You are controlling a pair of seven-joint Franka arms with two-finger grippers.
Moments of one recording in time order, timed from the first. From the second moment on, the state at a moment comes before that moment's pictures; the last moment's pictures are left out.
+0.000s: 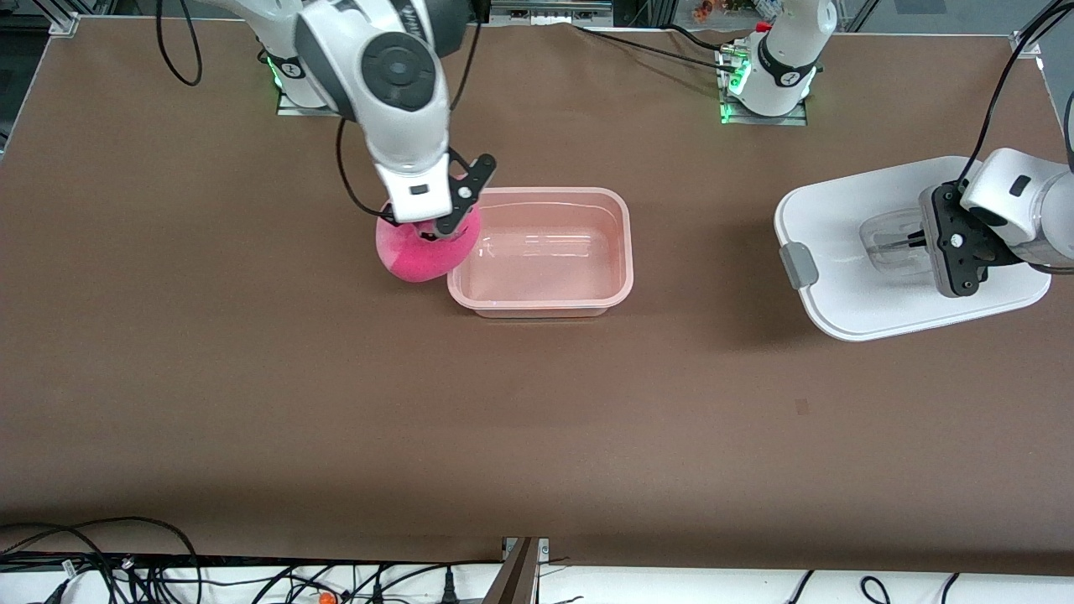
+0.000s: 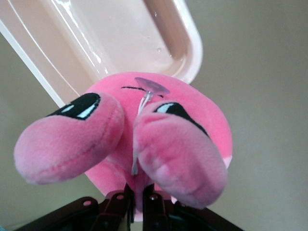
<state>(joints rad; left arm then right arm) 0.30 0.32 -0.37 -1.34 0.10 1.30 1.26 0.58 0.33 0.14 -1.52 -0.14 1.61 -0.37</state>
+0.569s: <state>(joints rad) 0.30 0.33 -0.37 -1.34 0.10 1.30 1.26 0.65 0.37 0.14 -1.51 -0.16 1.74 -0.32</state>
